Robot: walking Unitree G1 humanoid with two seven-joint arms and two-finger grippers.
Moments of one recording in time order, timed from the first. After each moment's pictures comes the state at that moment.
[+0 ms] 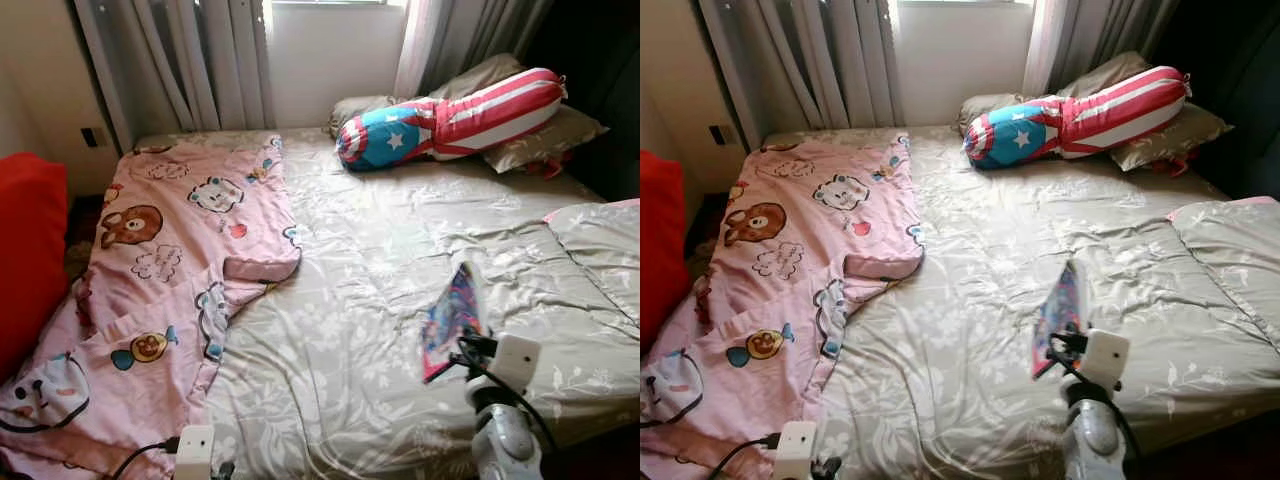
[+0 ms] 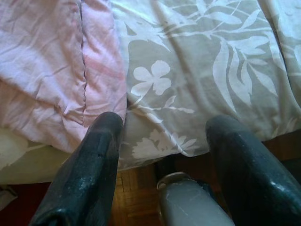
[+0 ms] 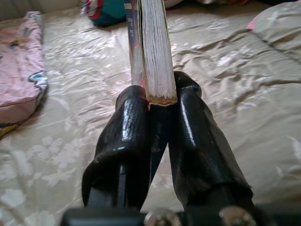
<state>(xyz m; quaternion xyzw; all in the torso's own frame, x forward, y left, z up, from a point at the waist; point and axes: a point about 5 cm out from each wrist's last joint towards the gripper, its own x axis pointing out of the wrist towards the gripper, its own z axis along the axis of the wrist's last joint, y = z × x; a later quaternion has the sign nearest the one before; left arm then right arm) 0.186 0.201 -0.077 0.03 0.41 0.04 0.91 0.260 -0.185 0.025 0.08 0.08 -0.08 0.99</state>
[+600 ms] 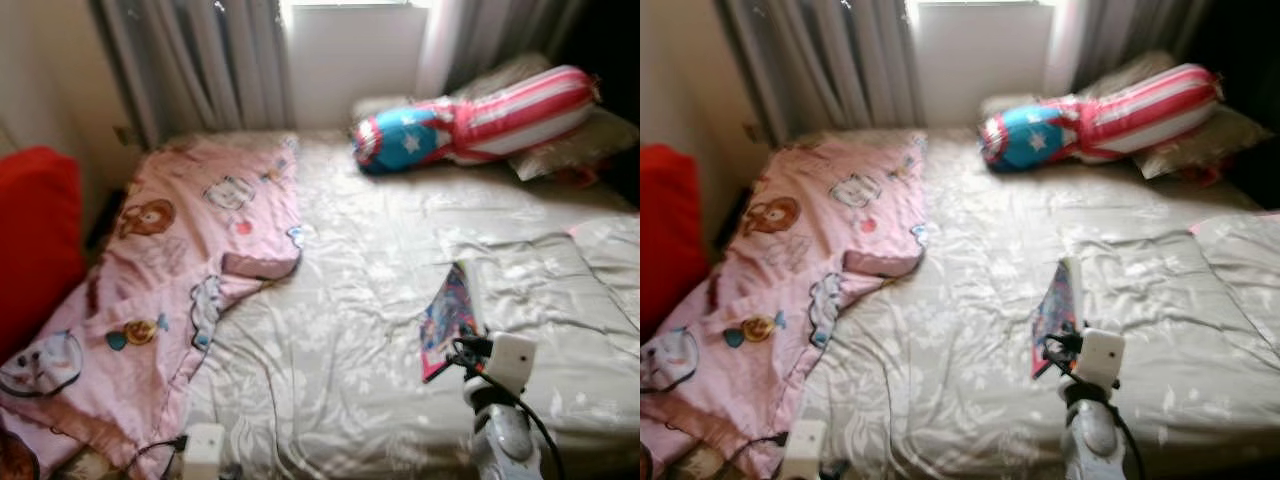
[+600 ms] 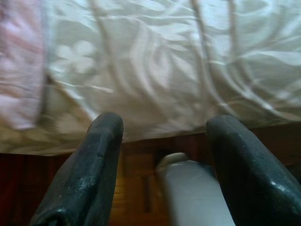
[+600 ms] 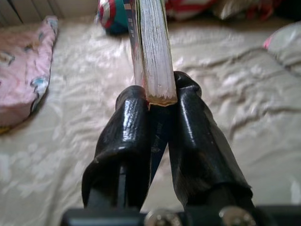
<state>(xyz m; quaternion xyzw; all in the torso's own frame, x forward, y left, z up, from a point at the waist) 0.185 0.186 -0.080 0.03 0.41 0.01 0.91 0.262 -0.193 0.030 0.06 0.06 -0.09 0.99</state>
